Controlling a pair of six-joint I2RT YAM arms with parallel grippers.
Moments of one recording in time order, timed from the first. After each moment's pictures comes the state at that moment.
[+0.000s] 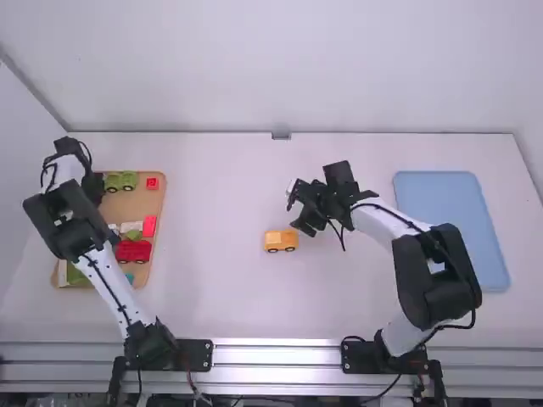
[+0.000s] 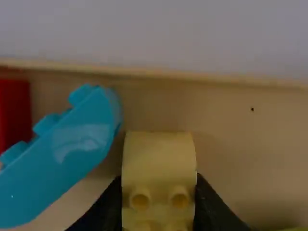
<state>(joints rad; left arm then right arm) 0.61 2.43 1.97 -0.84 -0.21 -1.06 0.34 1.74 0.98 -0.24 -0.45 -0.79</state>
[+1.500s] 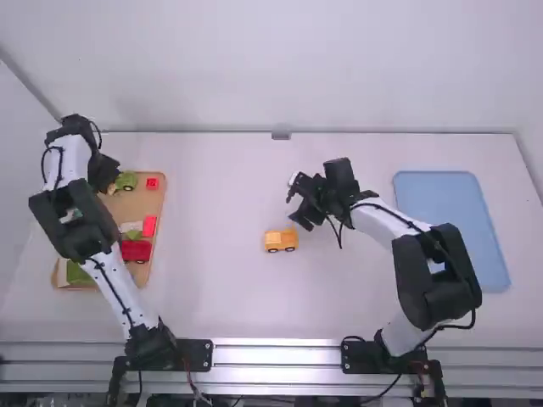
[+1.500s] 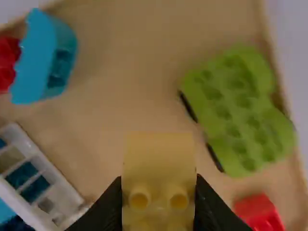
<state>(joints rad) 0.49 2.28 2.02 -1.09 -0.13 -0.69 0.34 1.74 0.98 -0.15 -0.43 -0.68</state>
